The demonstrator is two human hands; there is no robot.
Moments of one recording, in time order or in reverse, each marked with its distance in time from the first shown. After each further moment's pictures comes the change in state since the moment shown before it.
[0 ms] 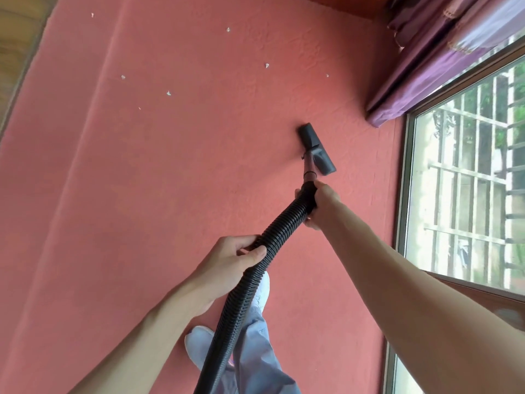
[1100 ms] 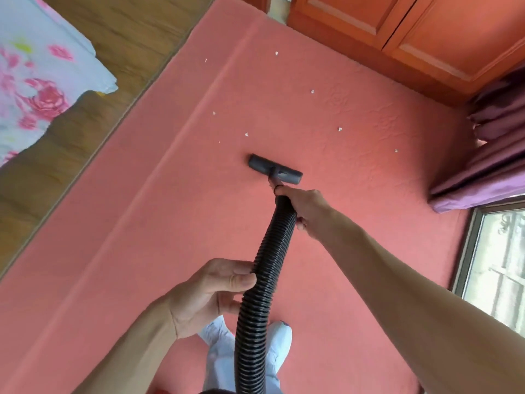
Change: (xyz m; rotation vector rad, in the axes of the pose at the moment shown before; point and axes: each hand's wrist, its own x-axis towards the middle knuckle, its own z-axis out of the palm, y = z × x) left_hand -0.038 0.025 -0.137 -0.587 -0.171 0.125; right_hand -0.090 -0.001 0.202 -0.909 -0.244 -0.366
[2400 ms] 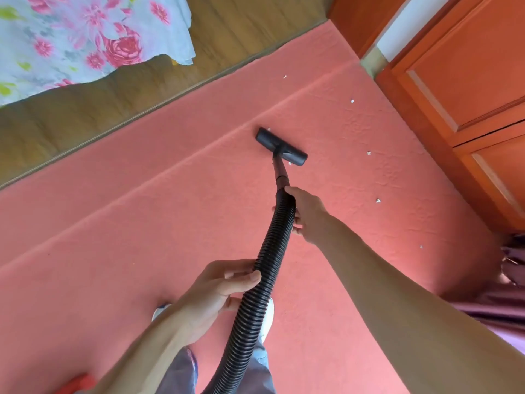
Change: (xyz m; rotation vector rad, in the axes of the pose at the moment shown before) left_hand 0.036 0.031 -0.048 -0.260 0.502 0.222; right_hand 0.063 -0.109 0.104 -0.235 -0.177 0.009
